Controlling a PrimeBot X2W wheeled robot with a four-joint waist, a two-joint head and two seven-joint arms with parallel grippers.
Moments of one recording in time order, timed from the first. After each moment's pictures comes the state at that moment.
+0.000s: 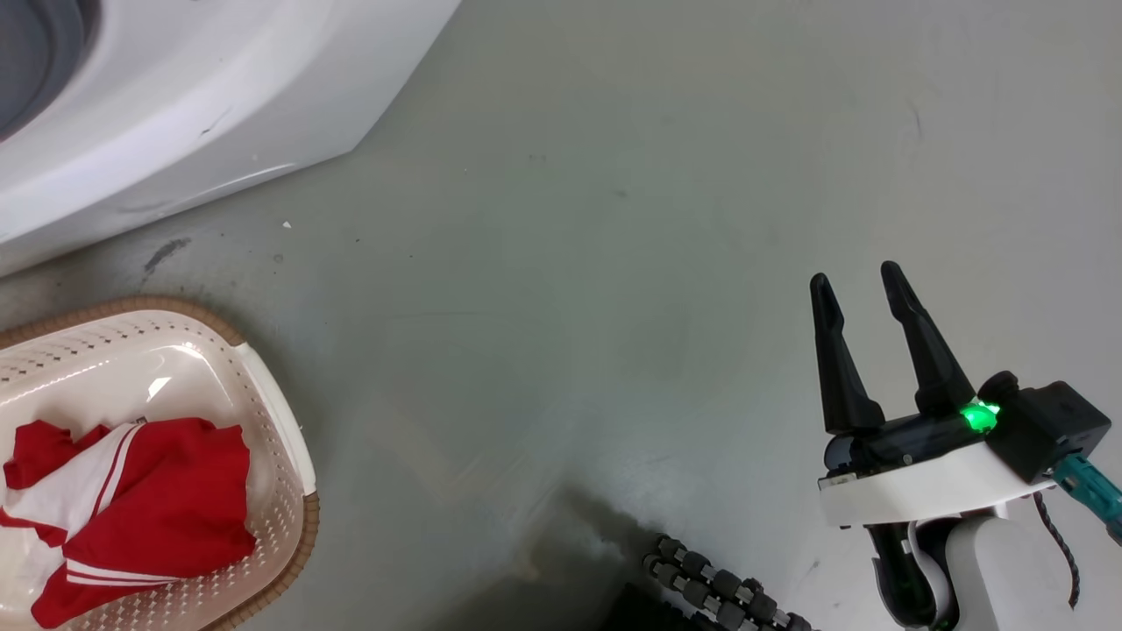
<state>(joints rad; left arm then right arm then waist) -1.28 0.67 -0.12 0.73 0.01 0.01 0.60 -0.18 -0.05 0.13 0.02 0.29 0.13 -0.26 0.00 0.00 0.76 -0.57</state>
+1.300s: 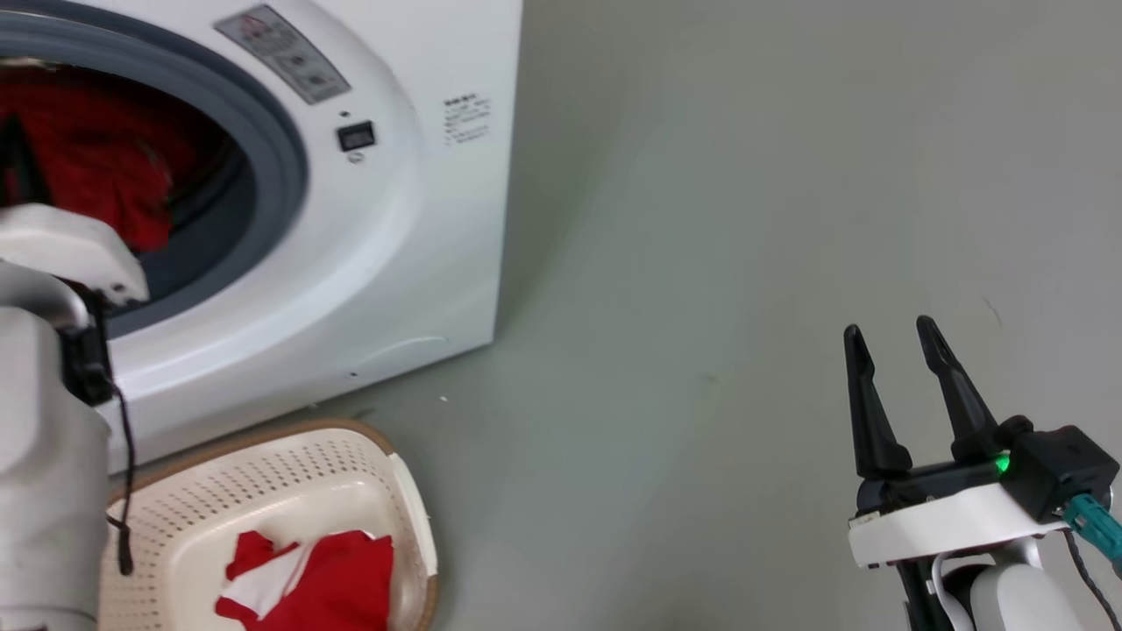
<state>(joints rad) -0.78 0.43 0.01 0.75 -0.23 0.08 -0.25 -0.10 -0.05 0.06 0.02 0.19 0.13 -0.24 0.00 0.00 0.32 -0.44</state>
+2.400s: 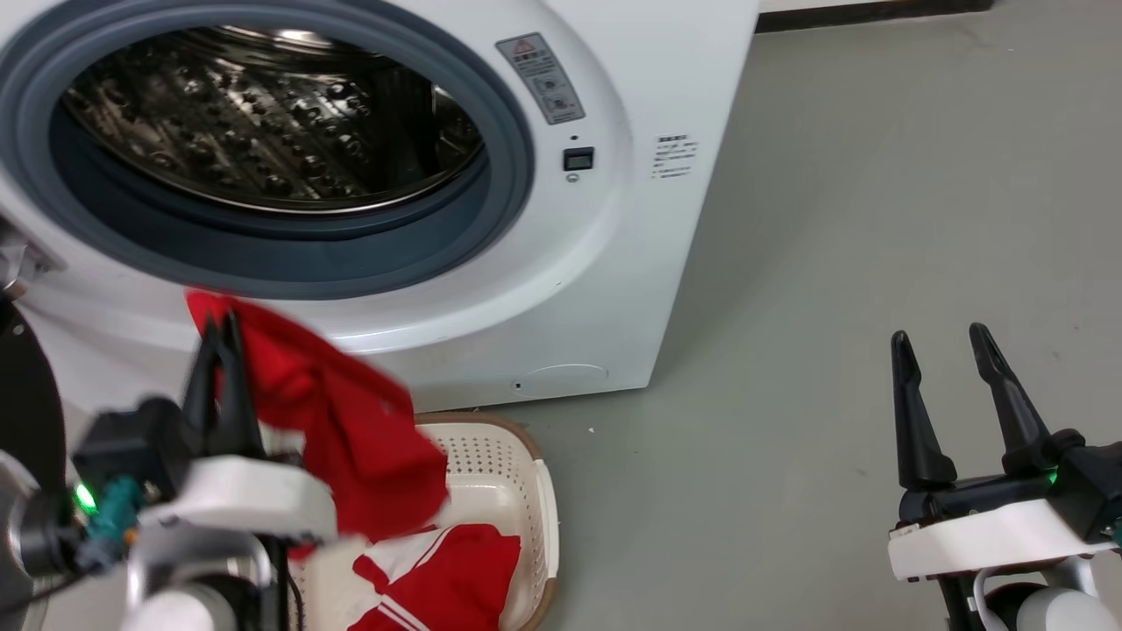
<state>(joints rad) -0.07 0.28 -0.10 -0.29 -0.22 0.28 0.08 -0.02 -0.05 -0.01 -0.12 0.13 0.13 -0.16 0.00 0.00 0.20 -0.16</state>
